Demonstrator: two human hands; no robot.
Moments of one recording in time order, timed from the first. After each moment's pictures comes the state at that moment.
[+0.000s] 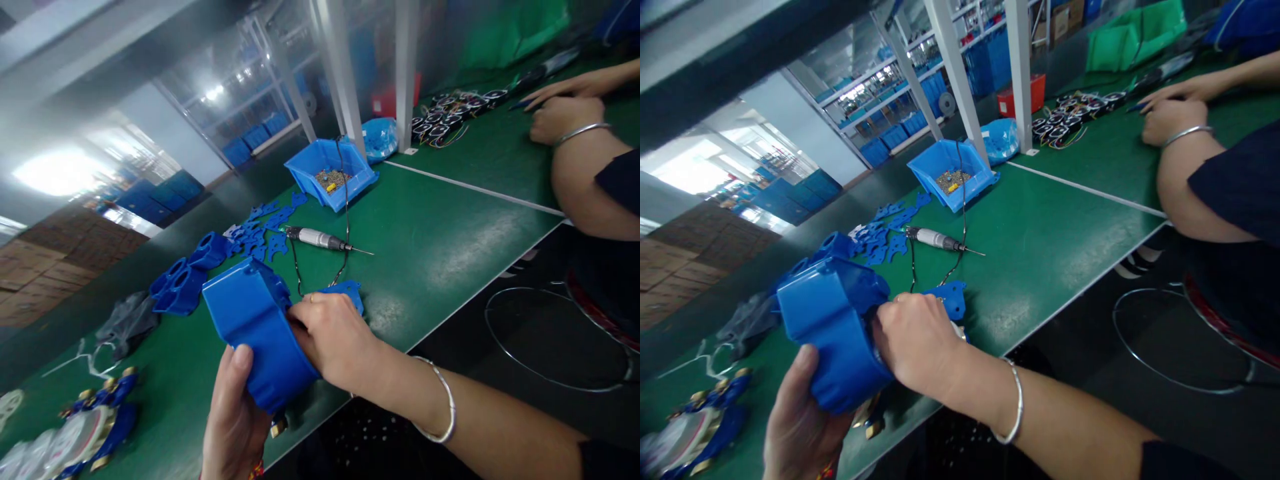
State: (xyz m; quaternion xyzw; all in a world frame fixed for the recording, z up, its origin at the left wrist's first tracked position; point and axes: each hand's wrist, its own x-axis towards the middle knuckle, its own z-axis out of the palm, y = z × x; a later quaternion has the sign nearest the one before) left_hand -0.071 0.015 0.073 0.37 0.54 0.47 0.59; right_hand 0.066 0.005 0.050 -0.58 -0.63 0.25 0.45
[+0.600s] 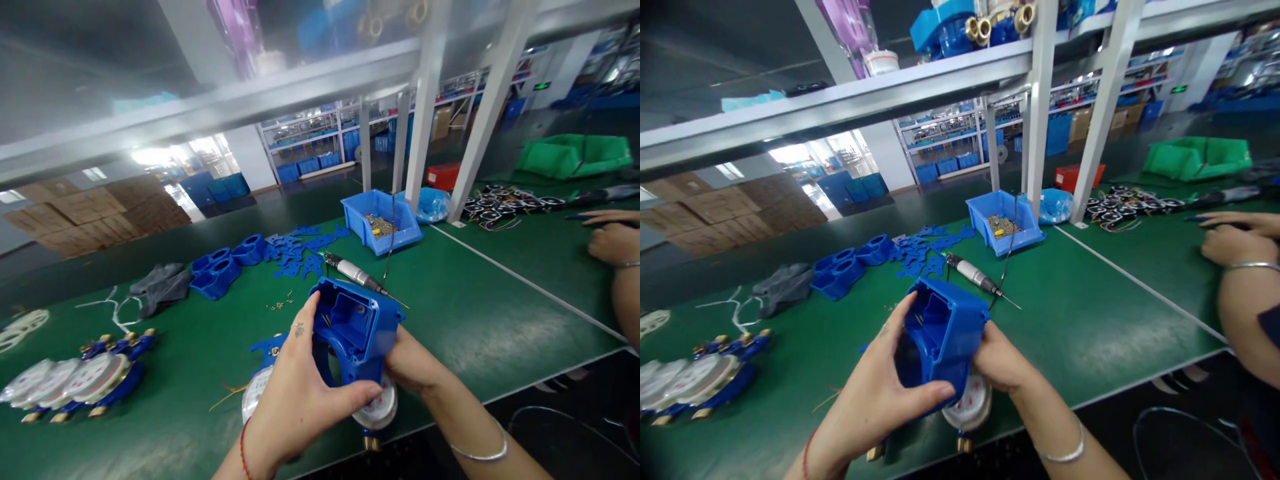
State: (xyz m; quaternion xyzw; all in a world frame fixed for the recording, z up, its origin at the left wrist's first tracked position) left_hand -0.063 0.023 0.087 0.75 0.45 0.35 0.33; right_hand 0.099 0.020 0.032 -0.31 -0.38 0.68 0.55
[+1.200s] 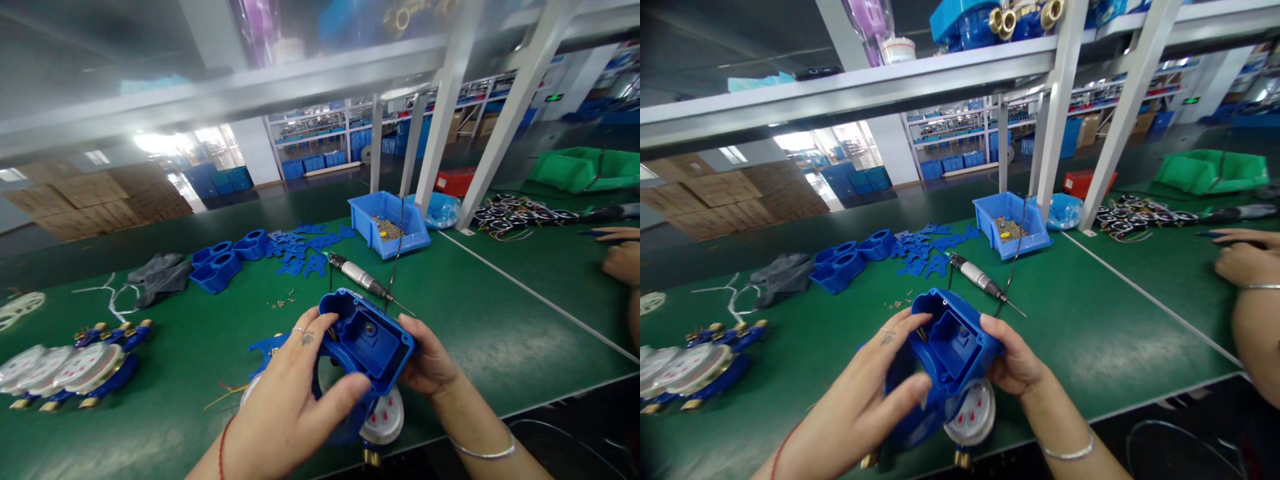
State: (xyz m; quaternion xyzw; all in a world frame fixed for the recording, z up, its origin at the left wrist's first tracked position) left_hand -0.080 0.029 0.098 0.86 0.44 0.16 0.22; right_hand 0.125 0.022 0.016 -0.28 -0.30 0.77 0.49
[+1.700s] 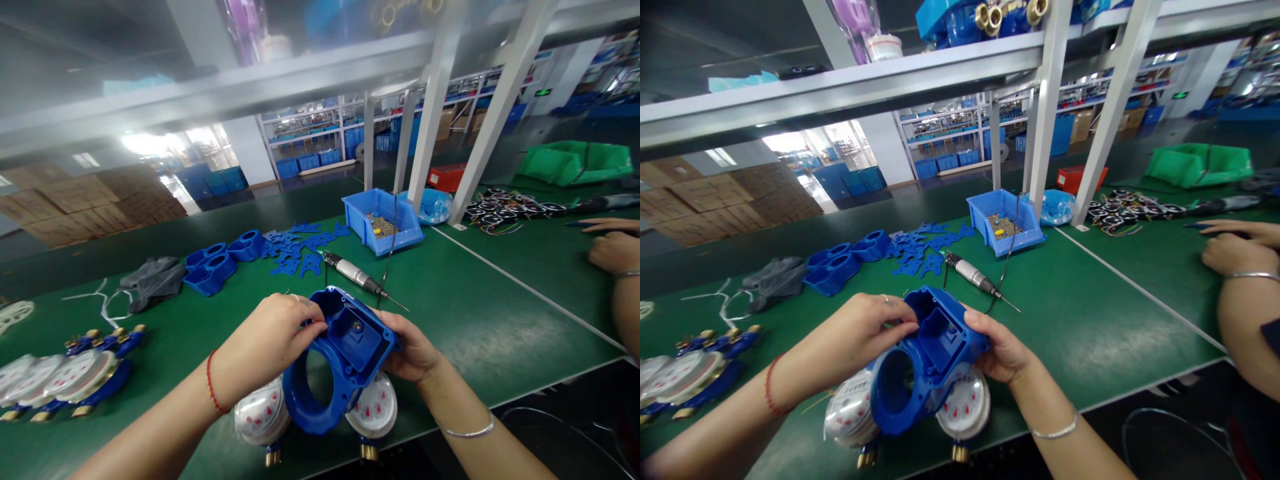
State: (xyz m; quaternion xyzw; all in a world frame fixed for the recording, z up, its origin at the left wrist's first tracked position) left_hand -0.070 0.079 0.140 0.93 0.34 0.04 0.14; right_hand 0.117 0.031 0.030 -0.27 -0.30 0.76 0.51
